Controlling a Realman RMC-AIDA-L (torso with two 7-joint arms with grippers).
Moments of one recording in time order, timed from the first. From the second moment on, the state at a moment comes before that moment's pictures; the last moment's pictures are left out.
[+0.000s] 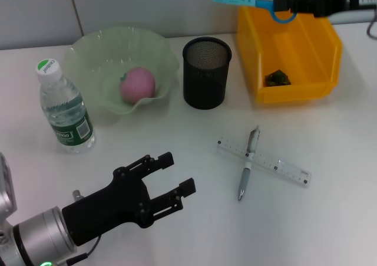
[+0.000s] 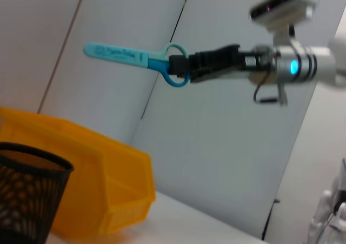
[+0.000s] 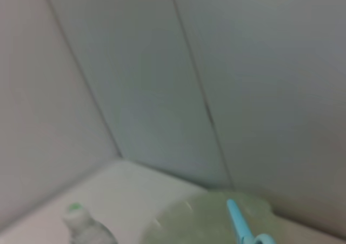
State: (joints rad) left arm -0.45 -2.06 2.31 0.11 0.14 1.51 -0.82; right arm 0.66 1.98 -0.69 -1.15 -2.05 -1.58 2.14
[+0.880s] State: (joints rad) left arm -0.46 -2.07 2.30 0.10 0.14 1.45 -0.77; right arm 1.08 1.93 -0.89 -0.89 -2.63 -1.53 2.34
